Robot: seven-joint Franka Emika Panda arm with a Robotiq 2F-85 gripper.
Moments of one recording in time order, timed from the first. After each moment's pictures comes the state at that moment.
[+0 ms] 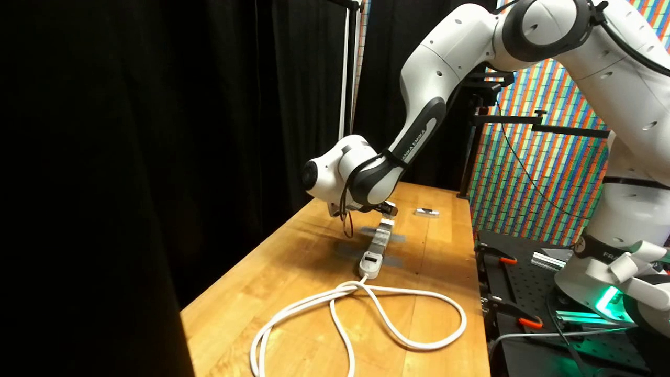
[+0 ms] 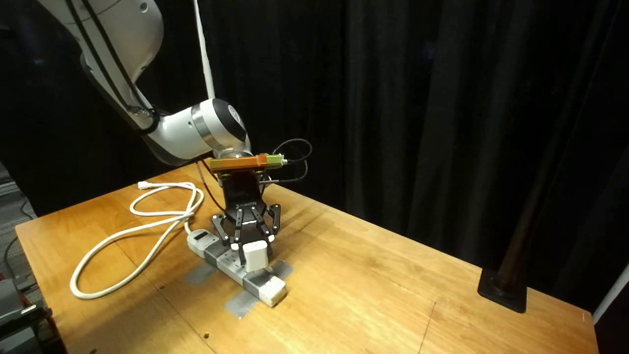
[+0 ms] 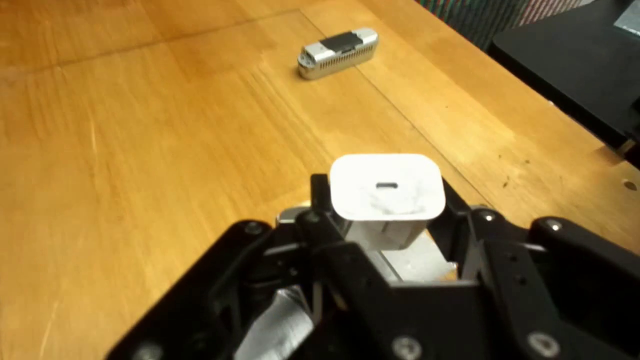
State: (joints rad) arm 0.00 0.75 0.17 -1.75 -0.86 1.60 -0.50
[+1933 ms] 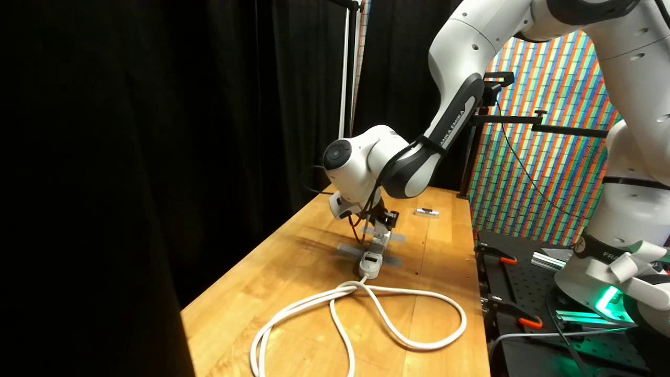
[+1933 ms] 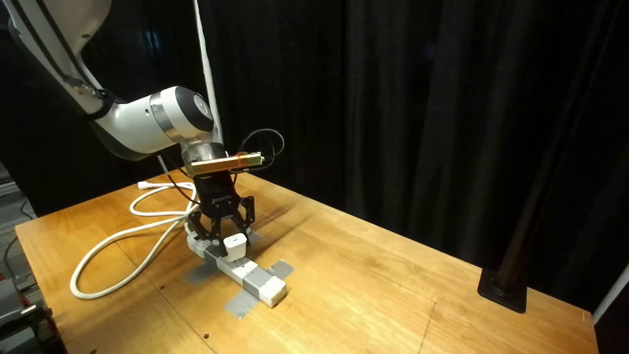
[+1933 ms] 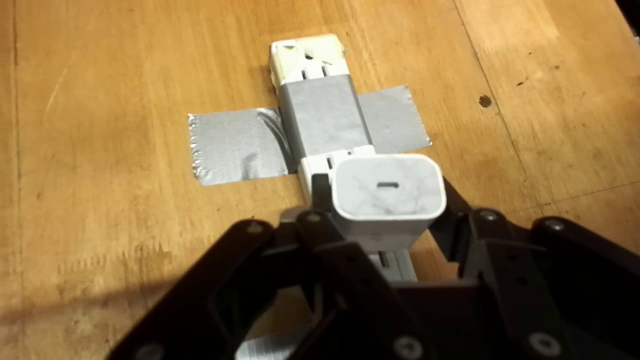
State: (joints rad) arm 0.03 0.55 0.17 -2.04 -0.82 2.01 -0.63
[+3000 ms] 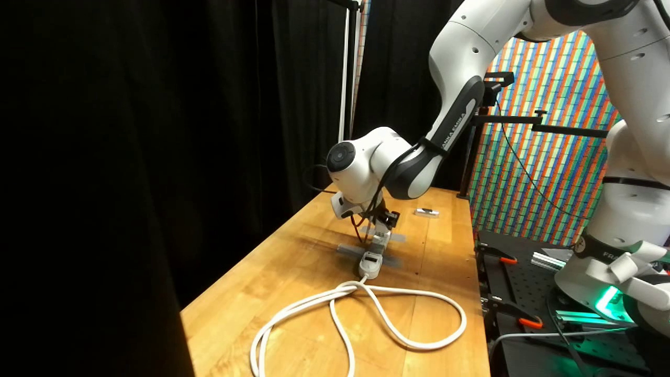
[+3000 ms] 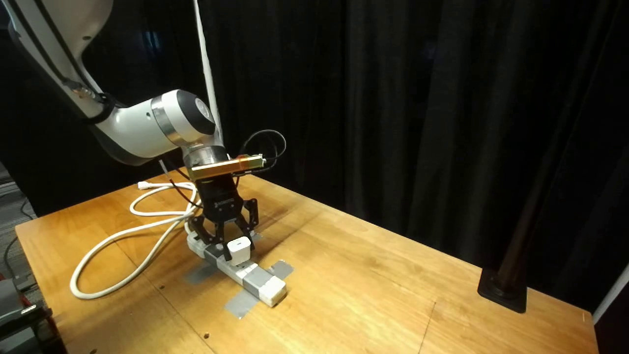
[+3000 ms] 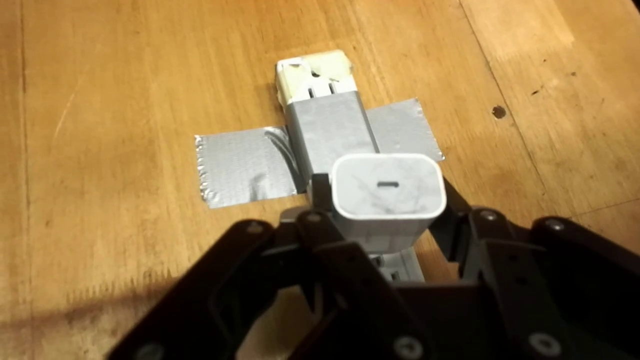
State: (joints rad) arm 0.03 0.54 0.15 -2.06 -0.86 2.04 -0.59
